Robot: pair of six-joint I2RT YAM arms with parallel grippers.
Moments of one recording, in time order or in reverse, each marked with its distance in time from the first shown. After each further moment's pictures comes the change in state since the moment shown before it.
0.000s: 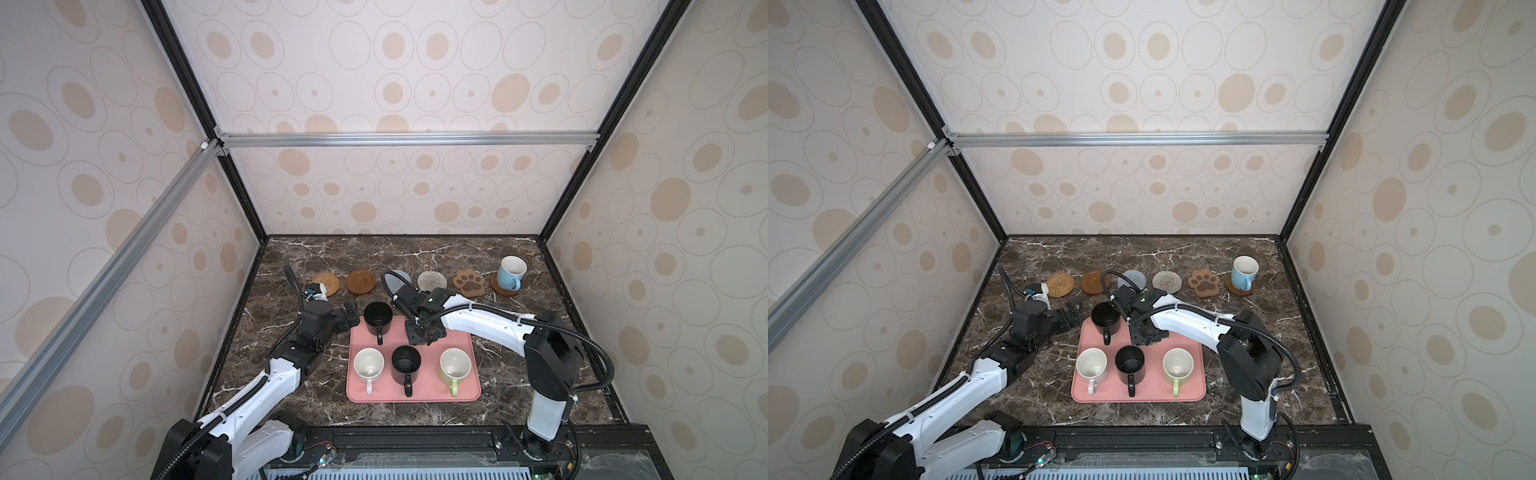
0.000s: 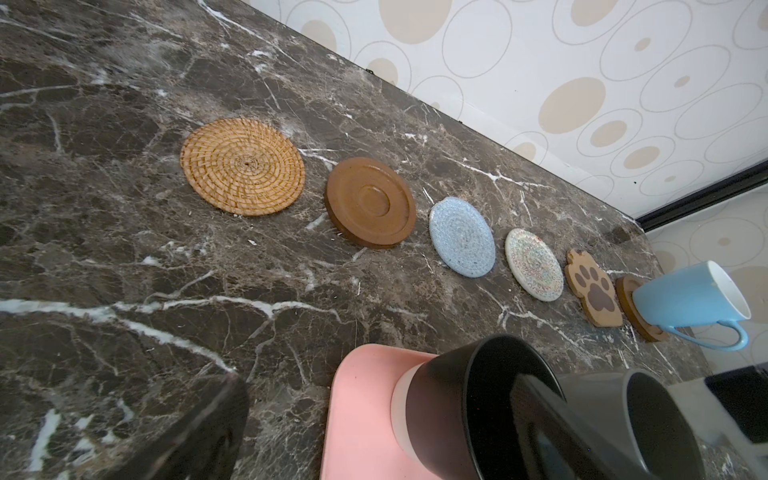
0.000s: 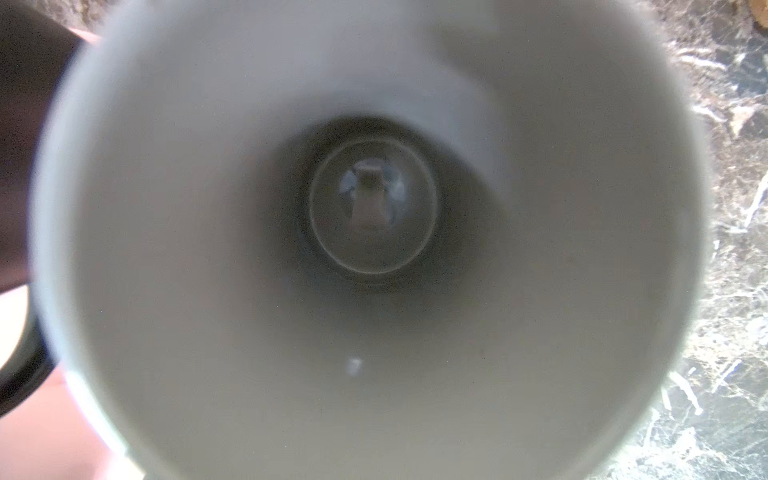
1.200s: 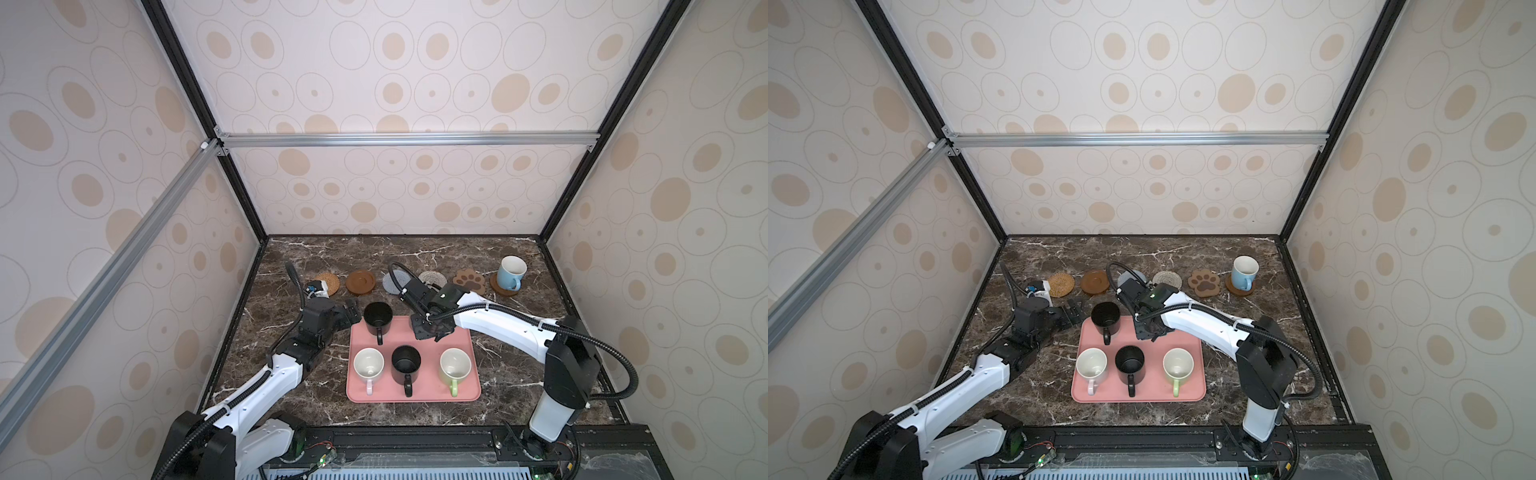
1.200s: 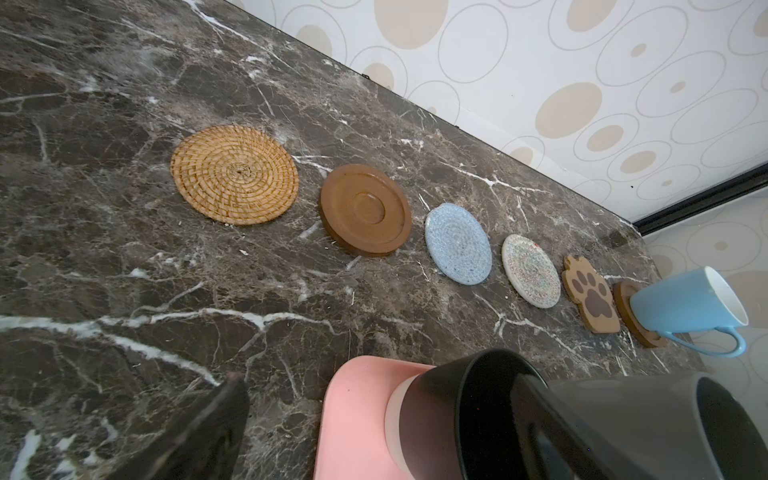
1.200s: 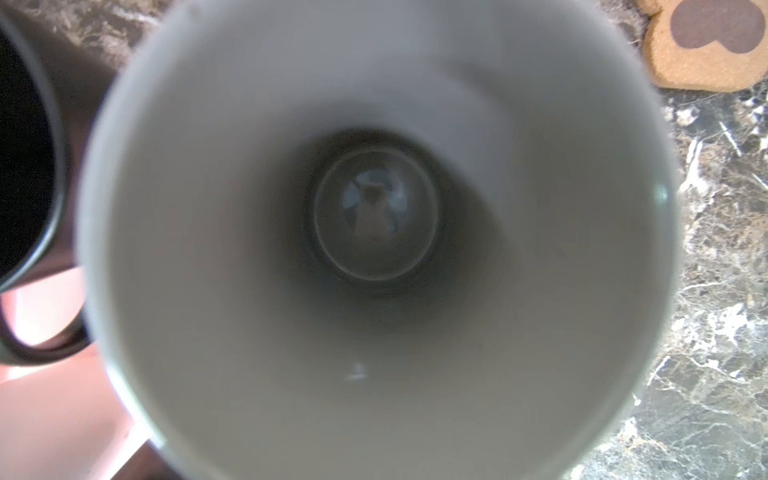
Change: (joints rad) left arm 0.000 0.040 0.021 0.026 0.001 0.000; right arm -0.029 -0.095 0.003 -0.031 0.033 -0.056
